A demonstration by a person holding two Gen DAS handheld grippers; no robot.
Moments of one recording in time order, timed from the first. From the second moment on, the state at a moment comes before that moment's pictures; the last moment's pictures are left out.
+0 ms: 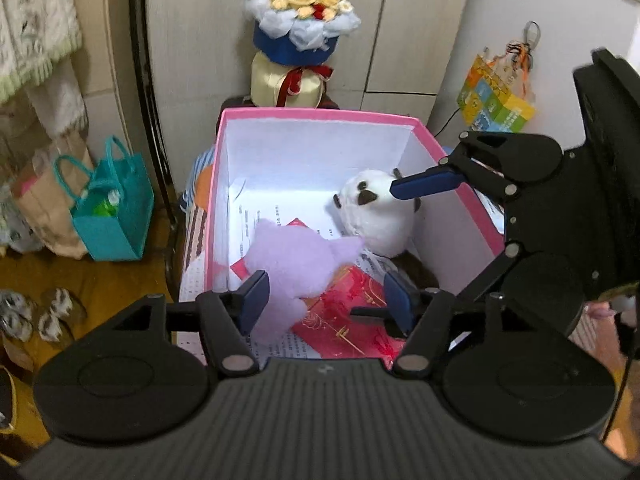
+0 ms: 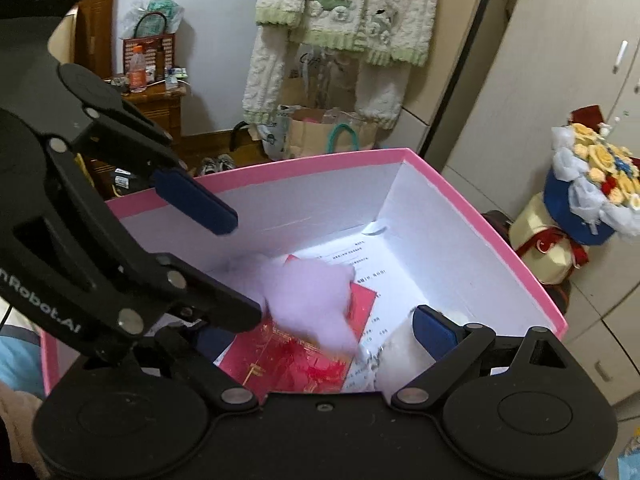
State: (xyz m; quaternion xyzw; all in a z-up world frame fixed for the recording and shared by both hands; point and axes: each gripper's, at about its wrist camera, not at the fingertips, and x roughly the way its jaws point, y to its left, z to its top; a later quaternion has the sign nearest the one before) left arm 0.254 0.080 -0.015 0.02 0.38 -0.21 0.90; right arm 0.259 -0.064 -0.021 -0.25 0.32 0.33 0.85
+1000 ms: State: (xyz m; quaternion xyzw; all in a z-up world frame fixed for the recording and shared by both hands) left arm 0.090 0.009 0.057 0.09 0.28 -0.32 0.90; right arm 0.082 -0.213 0.042 -0.16 0.22 0.25 0.93
